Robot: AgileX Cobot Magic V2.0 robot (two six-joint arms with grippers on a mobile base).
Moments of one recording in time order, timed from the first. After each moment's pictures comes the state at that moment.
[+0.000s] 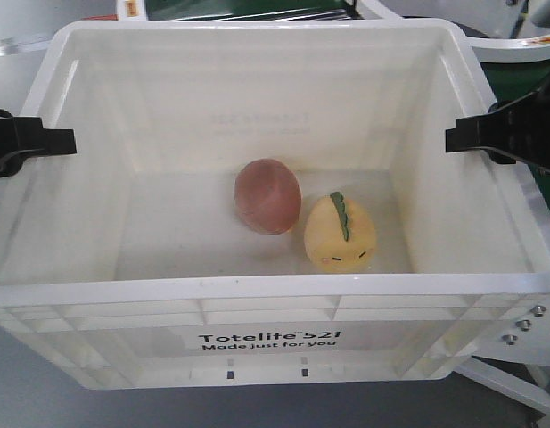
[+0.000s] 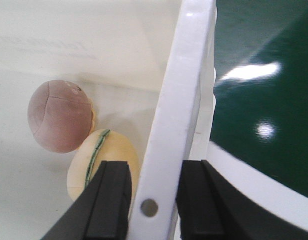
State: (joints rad) left arm -0.21 0.98 -0.95 -0.44 0.74 0.04; right arm 0.21 1.11 -1.09 0.29 0.87 -0.10
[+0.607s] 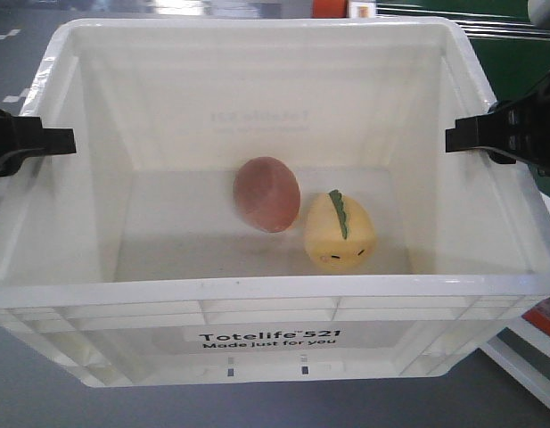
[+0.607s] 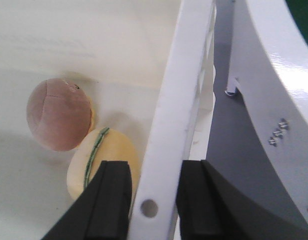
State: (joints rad) left arm -0.21 0.98 -0.95 -0.44 0.74 0.04; right arm 0.21 1.11 -1.09 0.28 0.87 -0.10
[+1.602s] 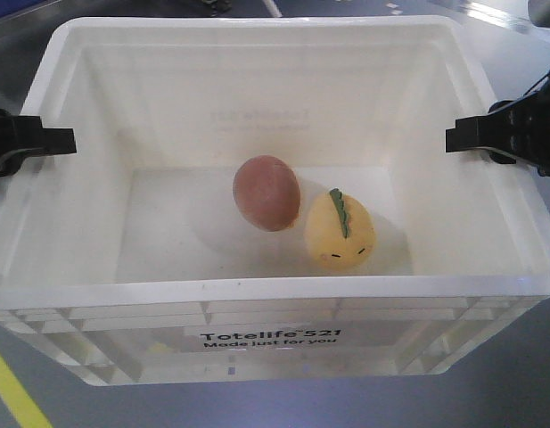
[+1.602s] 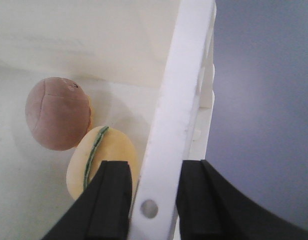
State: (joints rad) left arm -0.21 0.98 -0.95 -0.44 0.74 0.04; right arm 0.21 1.11 -1.09 0.28 0.87 -0.10
